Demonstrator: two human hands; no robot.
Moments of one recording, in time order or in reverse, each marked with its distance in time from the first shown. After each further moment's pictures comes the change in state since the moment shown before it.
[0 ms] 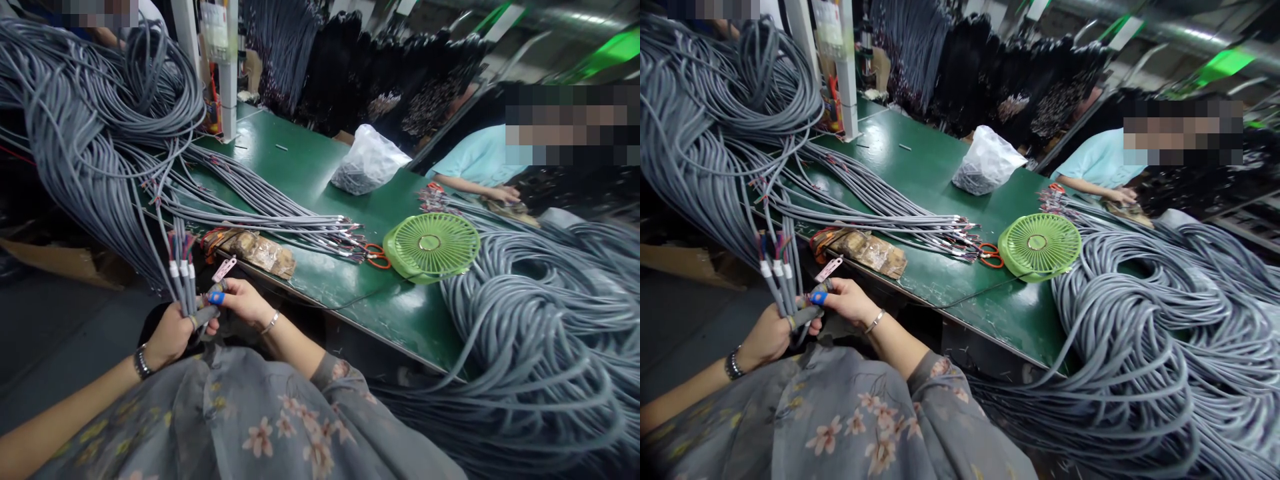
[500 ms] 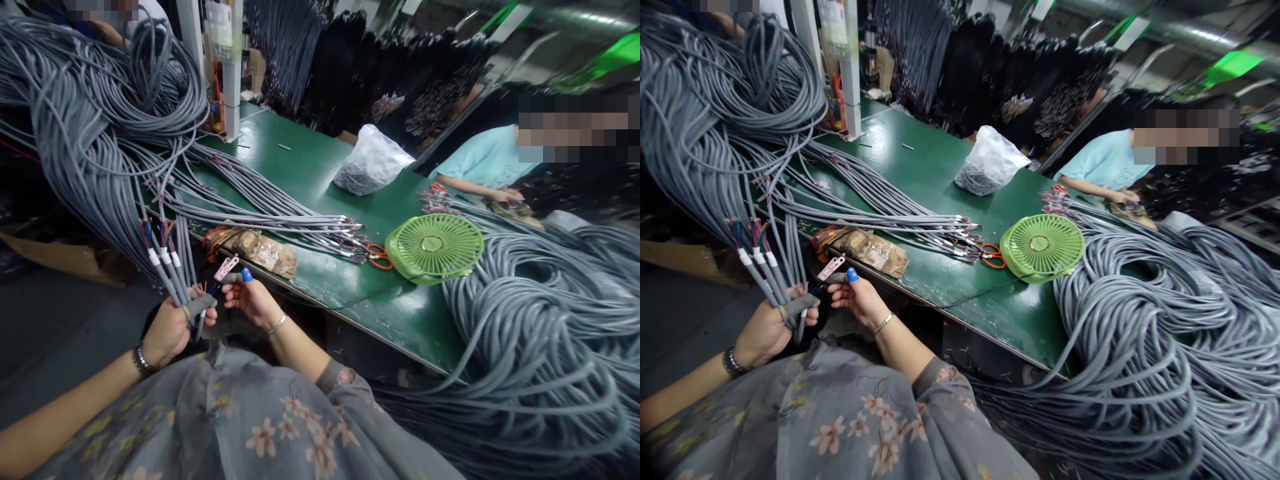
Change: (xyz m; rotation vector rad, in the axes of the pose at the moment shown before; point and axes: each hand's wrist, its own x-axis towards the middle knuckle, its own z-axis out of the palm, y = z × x) left_hand -0.005 0.017 0.013 -0.223 0.120 -0.032; right_hand 0.000 0.007 -0.016 0.266 0.140 0.084
